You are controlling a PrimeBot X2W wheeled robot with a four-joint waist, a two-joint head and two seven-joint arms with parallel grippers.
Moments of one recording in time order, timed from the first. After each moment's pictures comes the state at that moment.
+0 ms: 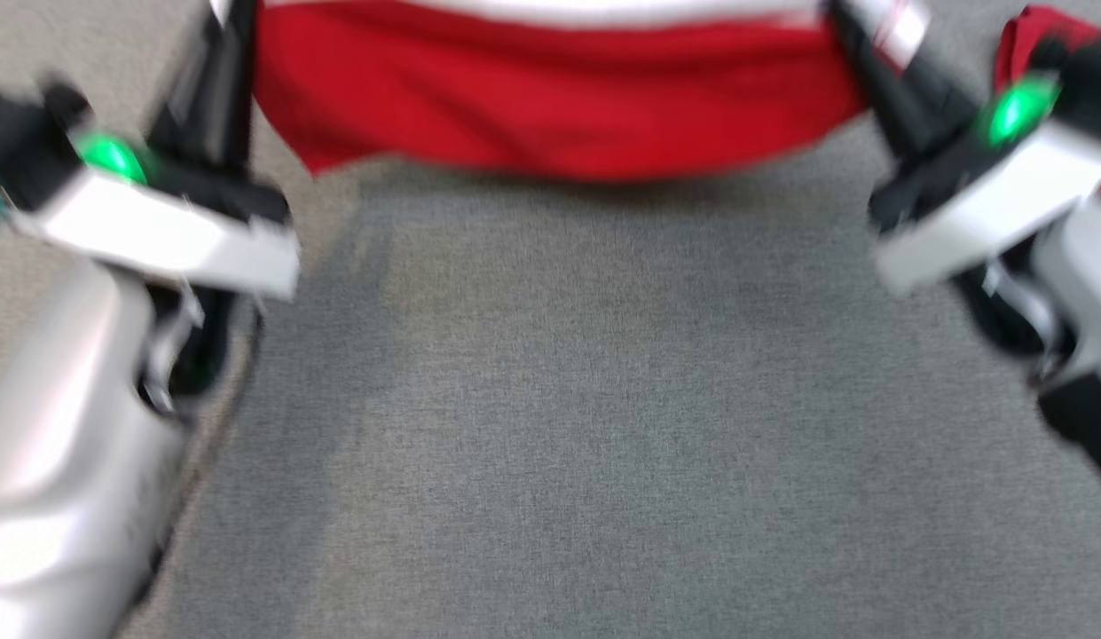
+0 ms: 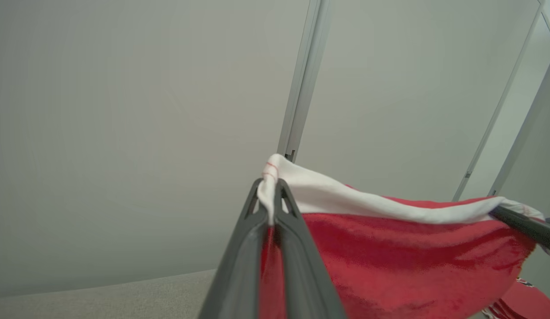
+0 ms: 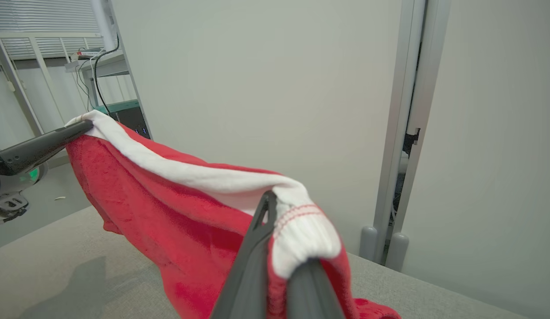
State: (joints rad) left arm -0.82 0.39 -0.46 0.27 -0.78 -0.06 -0.26; right arm -1.02 -0.52 0.80 0.31 0.85 0.13 -0.26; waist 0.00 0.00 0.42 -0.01
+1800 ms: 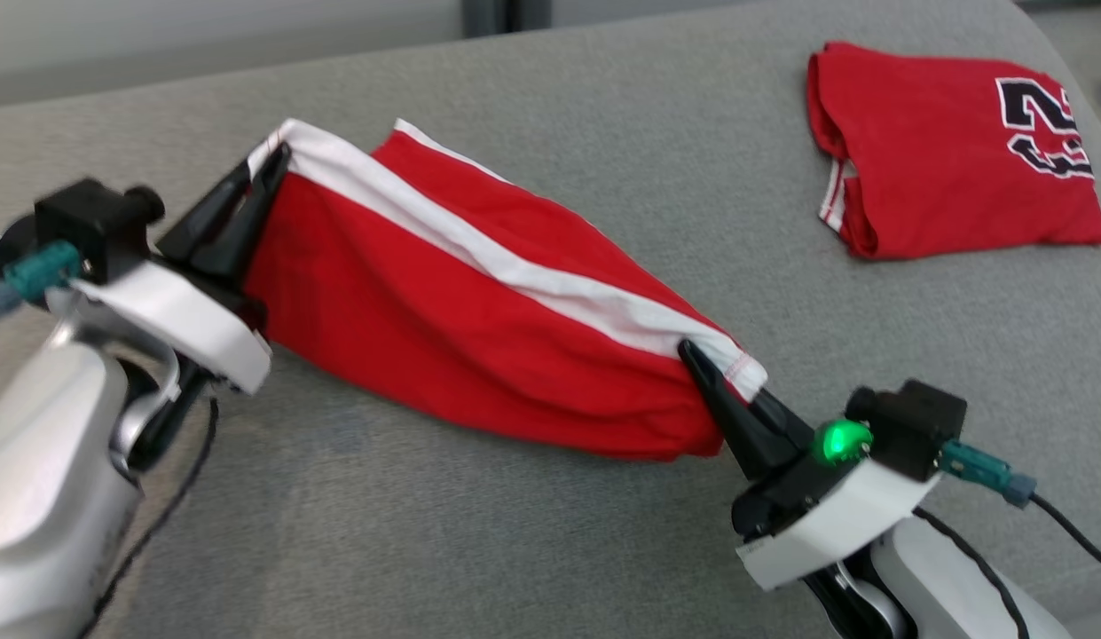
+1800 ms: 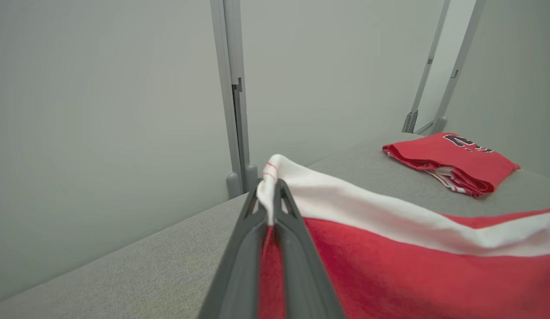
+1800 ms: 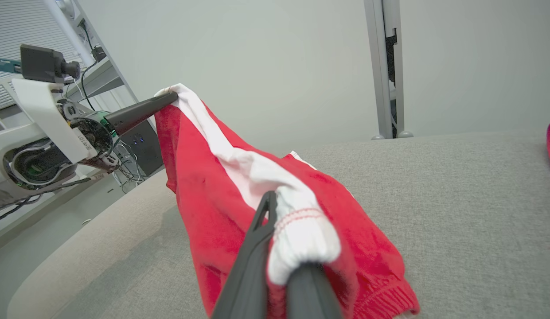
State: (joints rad) left arm -0.61 0.47 -0.45 0.26 -0.58 -0.13 -0.09; right arm -0.35 -0.29 0.63 0.09 0.65 0.13 -0.26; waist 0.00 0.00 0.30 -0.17
